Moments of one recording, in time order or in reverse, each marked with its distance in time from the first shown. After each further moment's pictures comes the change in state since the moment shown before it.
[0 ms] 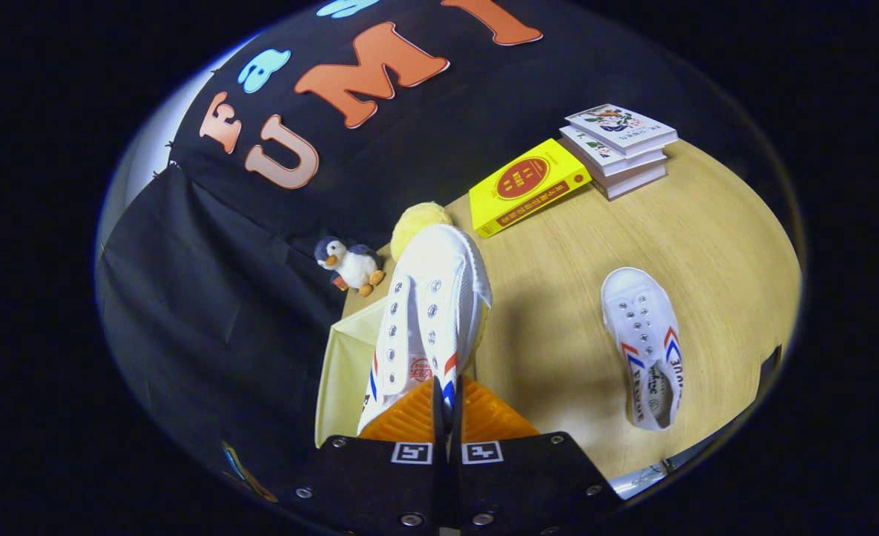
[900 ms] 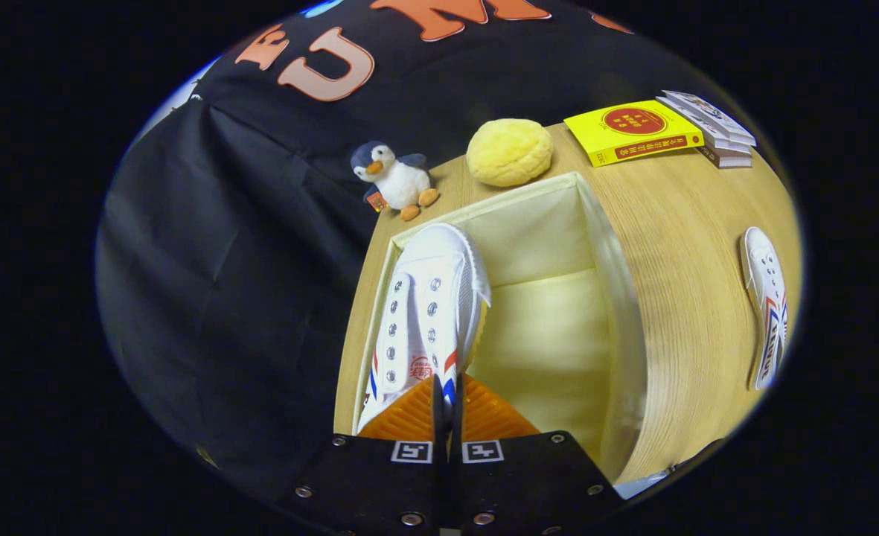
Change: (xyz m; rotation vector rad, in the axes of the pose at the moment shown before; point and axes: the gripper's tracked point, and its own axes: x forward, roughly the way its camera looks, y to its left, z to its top) arm 0.124 0.109 -0.123 -0.165 0.231 -0.036
